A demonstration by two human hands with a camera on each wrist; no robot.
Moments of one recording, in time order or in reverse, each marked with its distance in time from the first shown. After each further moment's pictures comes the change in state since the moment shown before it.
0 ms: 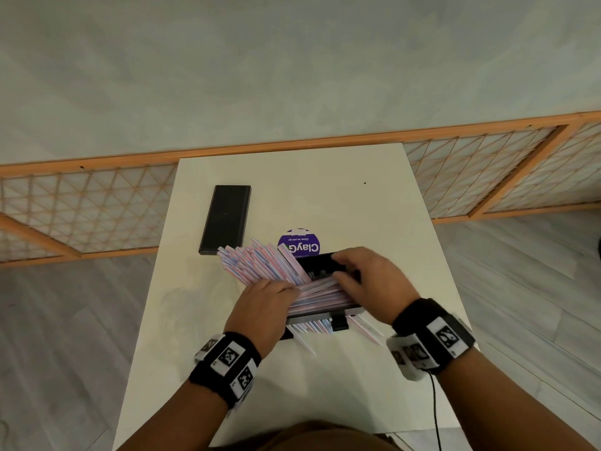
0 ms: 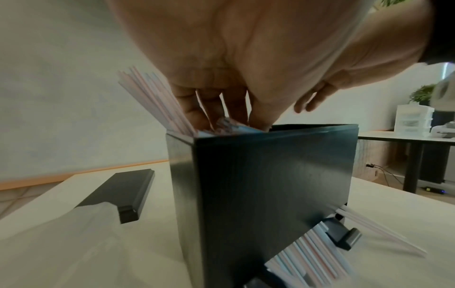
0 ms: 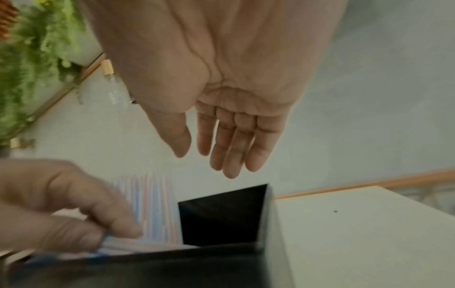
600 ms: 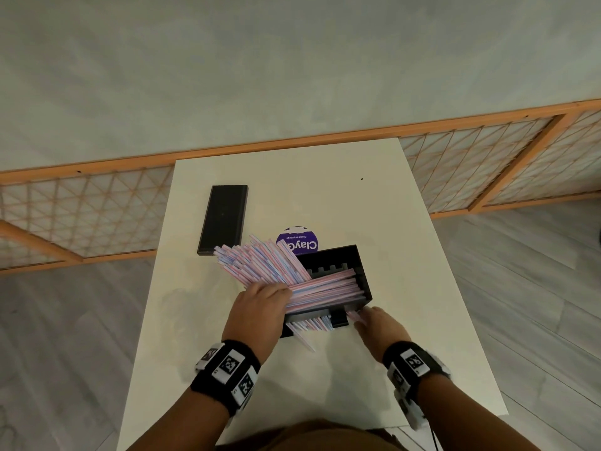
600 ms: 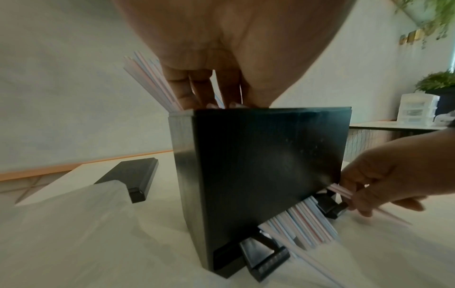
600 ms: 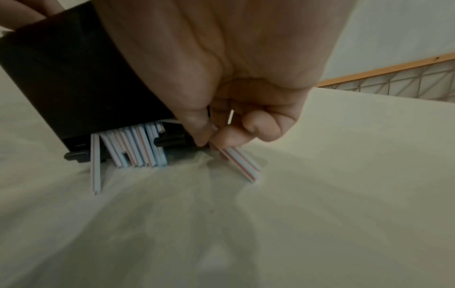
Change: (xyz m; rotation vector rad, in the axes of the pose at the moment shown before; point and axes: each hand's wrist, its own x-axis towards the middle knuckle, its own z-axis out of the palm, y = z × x) left_hand -0.011 0.002 0.013 0.004 0.111 -0.085; right_hand -0.062 0.090 0.104 -0.205 -0.338 0.488
